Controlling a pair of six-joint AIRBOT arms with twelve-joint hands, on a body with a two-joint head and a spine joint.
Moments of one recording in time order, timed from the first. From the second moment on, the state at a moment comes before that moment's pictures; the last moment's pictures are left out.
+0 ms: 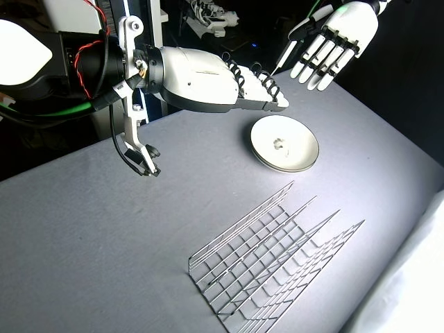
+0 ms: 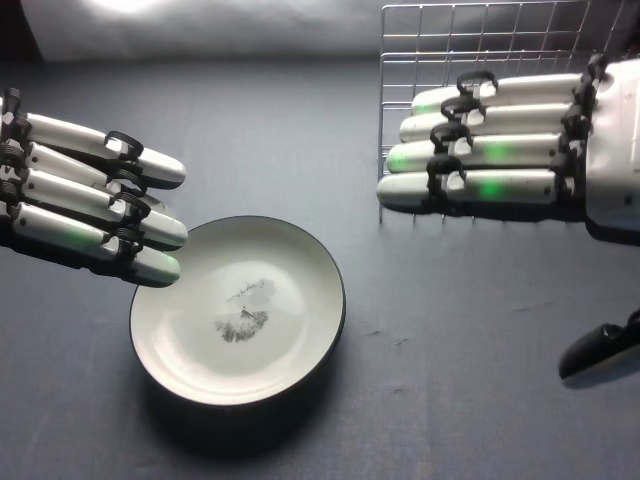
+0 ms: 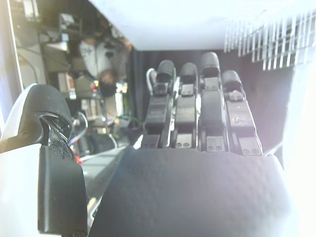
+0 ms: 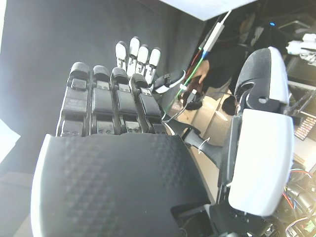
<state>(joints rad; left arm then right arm) 0.26 -0.72 1.35 1.60 -1.30 -0.28 -0.37 -0.68 0.82 -0.94 0.64 -0.28</state>
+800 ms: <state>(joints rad) 0.36 -0.80 1.36 1.66 -1.31 -0.22 -0.47 -0.73 0.84 -0.83 0.73 -0.43</state>
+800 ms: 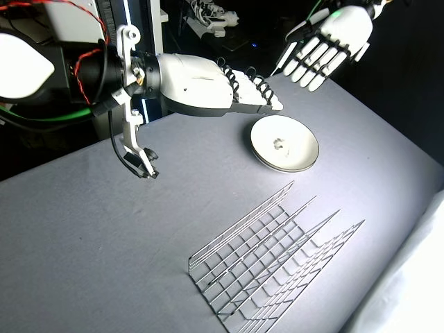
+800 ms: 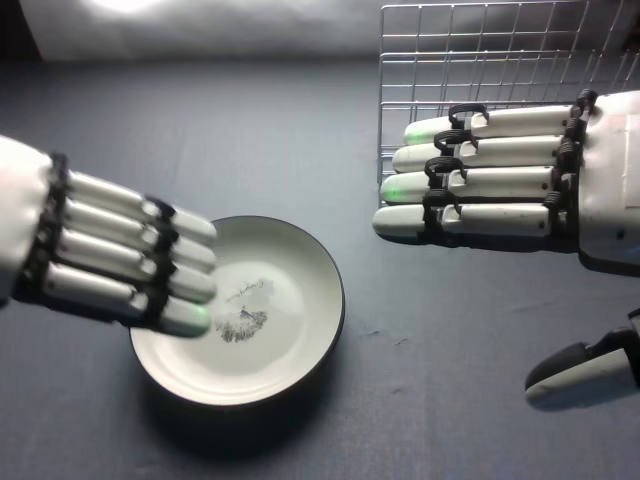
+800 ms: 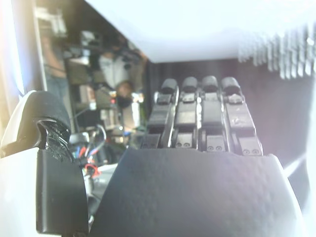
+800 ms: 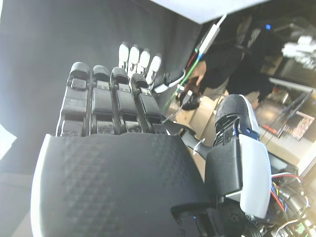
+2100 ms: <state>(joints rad) 0.62 -1.01 1.63 1.61 -1.22 0.03 -0.58 -0.78 0.91 -0.80 0.87 -0.50</state>
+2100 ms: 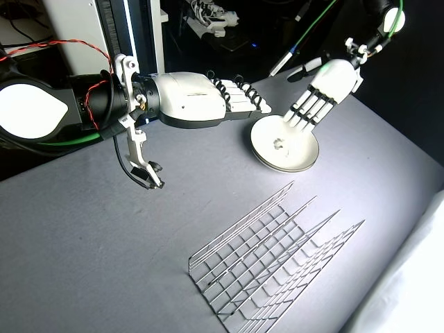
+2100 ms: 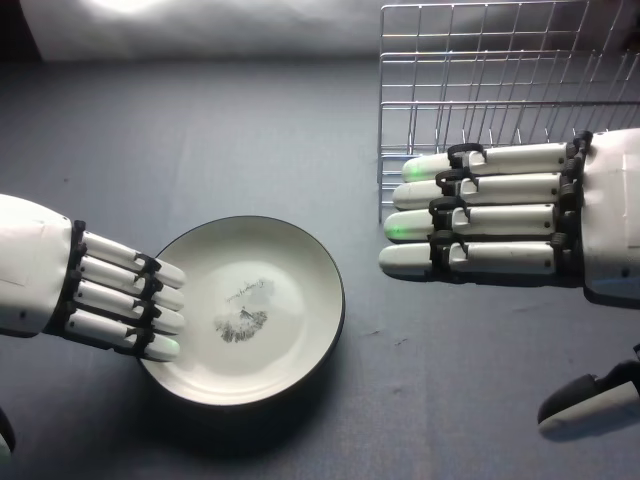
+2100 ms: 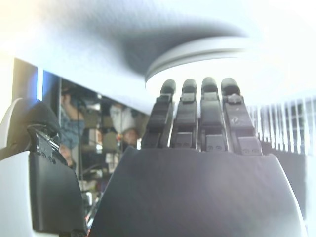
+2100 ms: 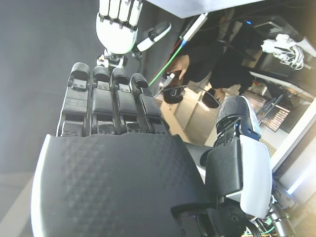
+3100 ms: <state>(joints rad) 0.67 -1.06 1.67 1.59 -1.18 0.09 -0.57 -0.93 1.00 -0.74 0.73 -0.50</state>
